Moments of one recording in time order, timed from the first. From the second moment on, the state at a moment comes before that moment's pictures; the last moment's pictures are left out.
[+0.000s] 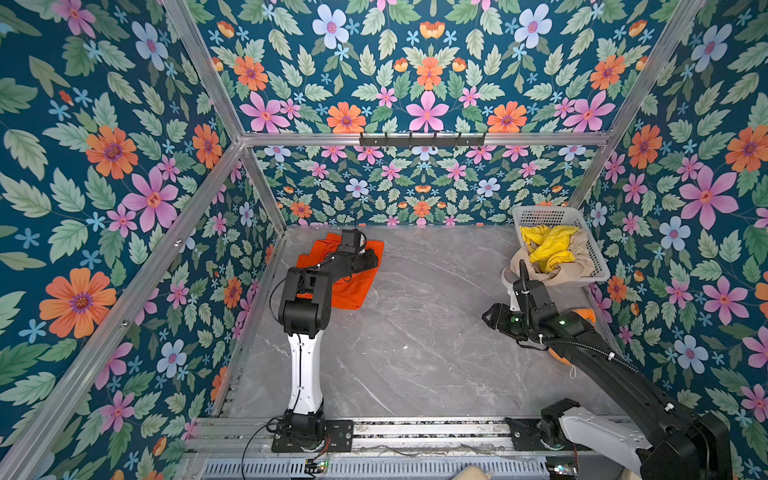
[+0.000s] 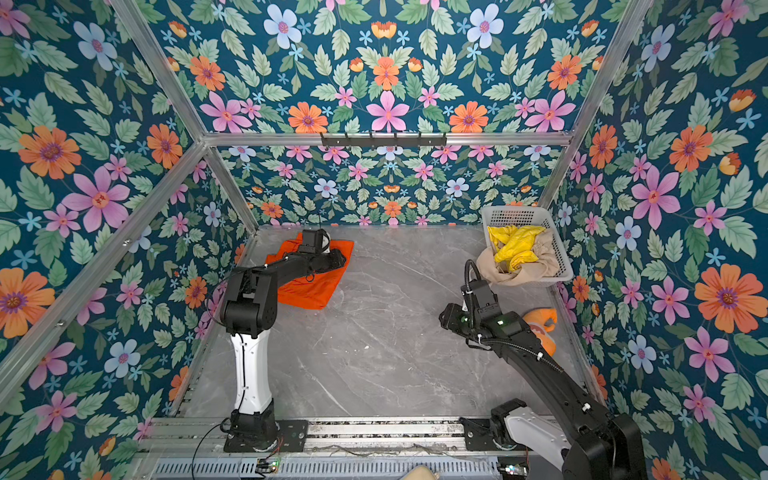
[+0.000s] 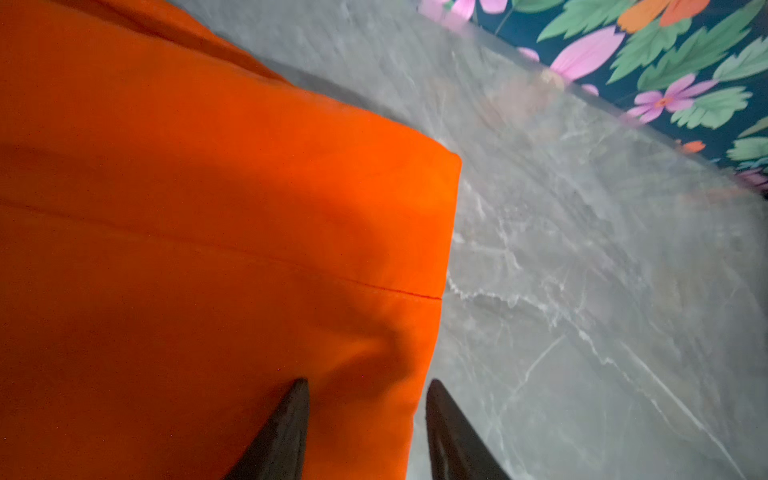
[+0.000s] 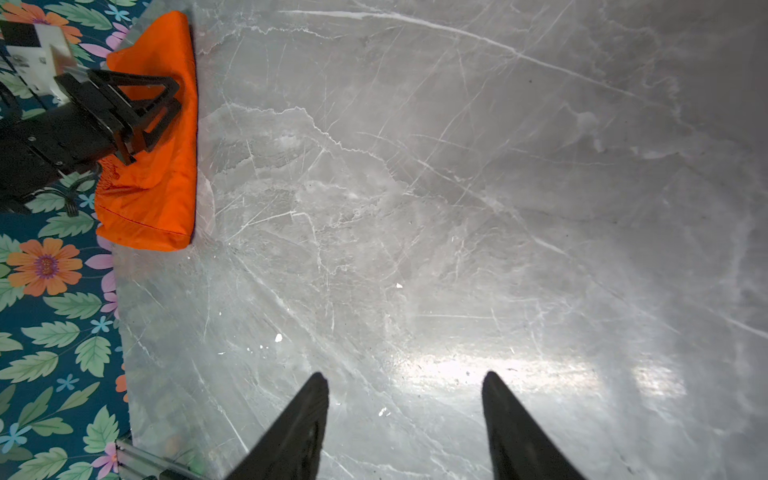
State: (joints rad) left arm -0.19 2.24 1.56 -0.13 0.21 -0.42; right arm 0.37 1.04 0.78 -0.65 -0.15 0.73
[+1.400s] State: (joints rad) left arm -0.21 1.76 1.52 -0.38 0.25 -0.28; right arm 0.21 1.20 1.09 -0.83 -0.12 0.58
